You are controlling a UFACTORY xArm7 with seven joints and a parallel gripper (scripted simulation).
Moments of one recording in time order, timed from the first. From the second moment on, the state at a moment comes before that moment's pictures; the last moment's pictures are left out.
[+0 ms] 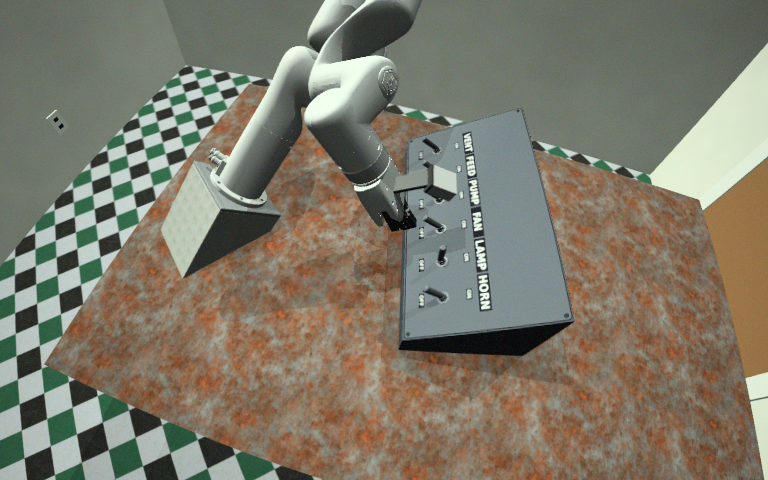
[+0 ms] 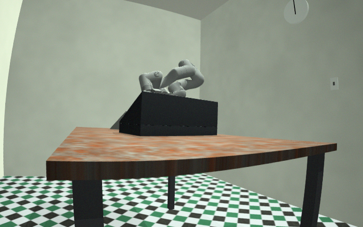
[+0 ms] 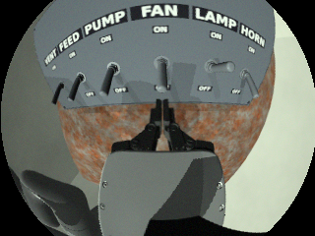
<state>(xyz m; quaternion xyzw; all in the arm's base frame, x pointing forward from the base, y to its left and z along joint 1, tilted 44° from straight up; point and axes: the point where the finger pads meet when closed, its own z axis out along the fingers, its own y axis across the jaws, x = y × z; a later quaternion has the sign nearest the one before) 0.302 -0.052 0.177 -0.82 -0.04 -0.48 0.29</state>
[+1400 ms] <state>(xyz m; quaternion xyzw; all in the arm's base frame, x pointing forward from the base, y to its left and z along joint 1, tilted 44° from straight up) 0.303 -0.054 0.178 -0.82 -0.04 -0.48 0.29</state>
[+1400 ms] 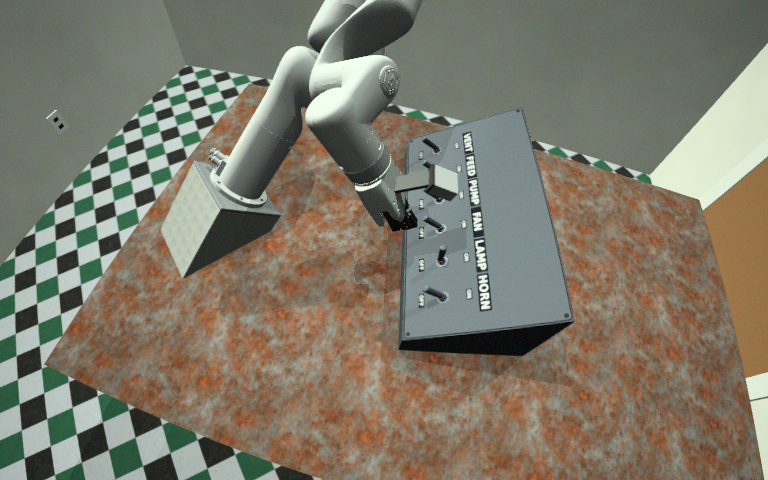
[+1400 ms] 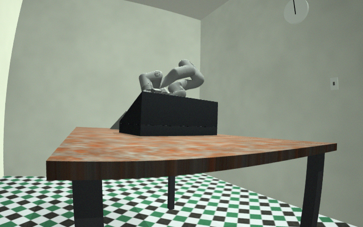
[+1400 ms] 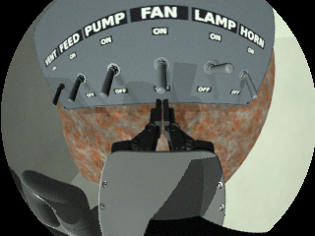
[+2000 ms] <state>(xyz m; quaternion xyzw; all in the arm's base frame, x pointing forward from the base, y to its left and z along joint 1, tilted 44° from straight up) 0.308 -0.056 0.185 -0.82 -0.04 -0.48 0.29</state>
